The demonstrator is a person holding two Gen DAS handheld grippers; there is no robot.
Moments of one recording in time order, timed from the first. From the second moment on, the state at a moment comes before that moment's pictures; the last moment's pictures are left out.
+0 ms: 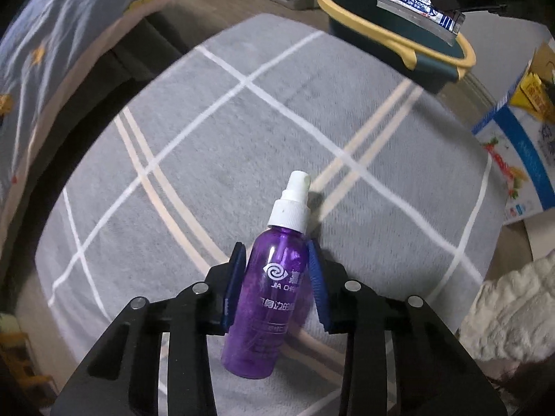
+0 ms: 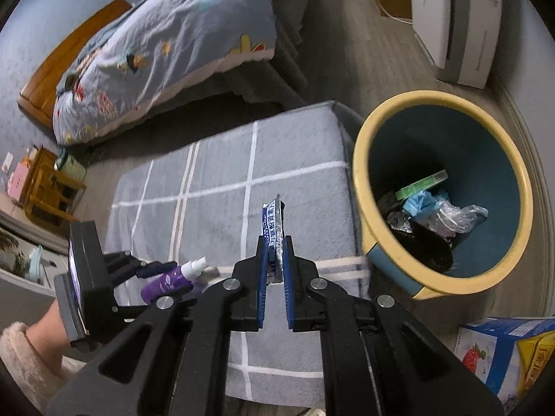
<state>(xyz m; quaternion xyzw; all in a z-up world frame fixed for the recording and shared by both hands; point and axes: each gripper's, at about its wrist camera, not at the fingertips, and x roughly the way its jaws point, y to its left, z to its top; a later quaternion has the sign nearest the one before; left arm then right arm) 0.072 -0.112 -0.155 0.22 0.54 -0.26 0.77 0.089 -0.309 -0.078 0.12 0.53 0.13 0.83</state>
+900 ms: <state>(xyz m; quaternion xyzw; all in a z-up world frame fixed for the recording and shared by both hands) 0.101 -0.172 -0.082 0.10 0.46 -0.30 0.83 0.096 -0.375 -0.137 0.24 0.58 0.11 0.77</state>
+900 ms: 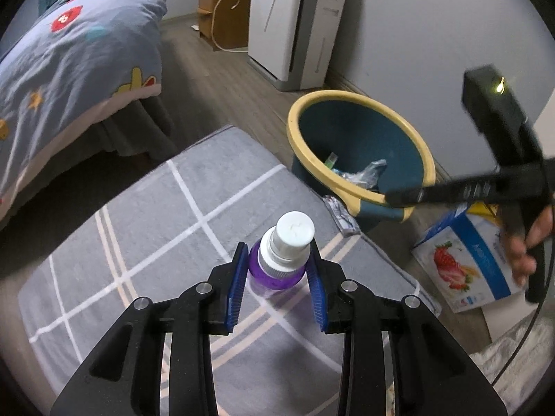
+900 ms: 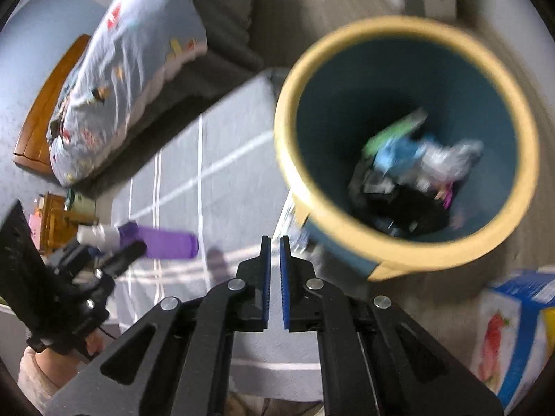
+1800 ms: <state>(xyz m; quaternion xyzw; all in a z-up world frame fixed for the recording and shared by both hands) 0.111 -0.145 -0.078 0.08 0.46 -0.33 0.82 0.133 -0.332 -0.179 0.18 0.63 0.02 0.76</state>
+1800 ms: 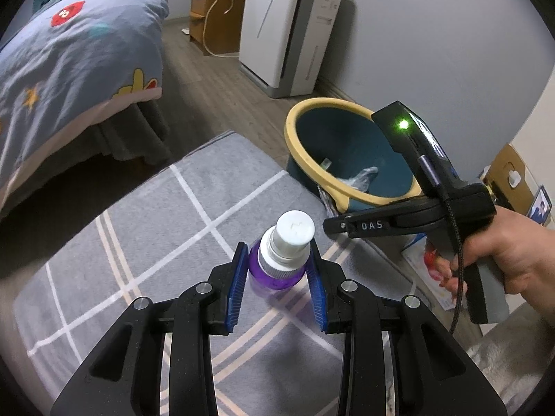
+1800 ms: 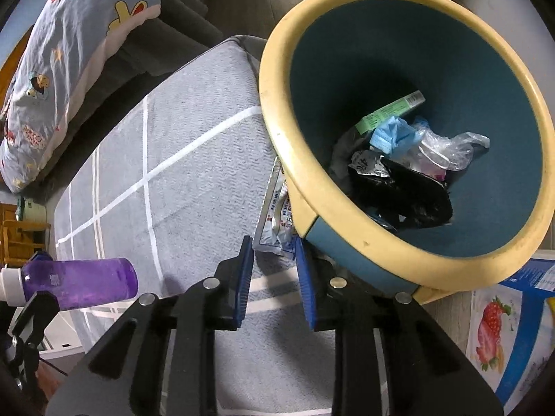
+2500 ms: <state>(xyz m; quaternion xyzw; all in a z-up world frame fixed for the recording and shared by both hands) 0.130 -0.179 -0.050 0.07 0.42 -0.35 0.83 0.135 -0.380 -0.118 0.25 0.55 0.07 0.79</state>
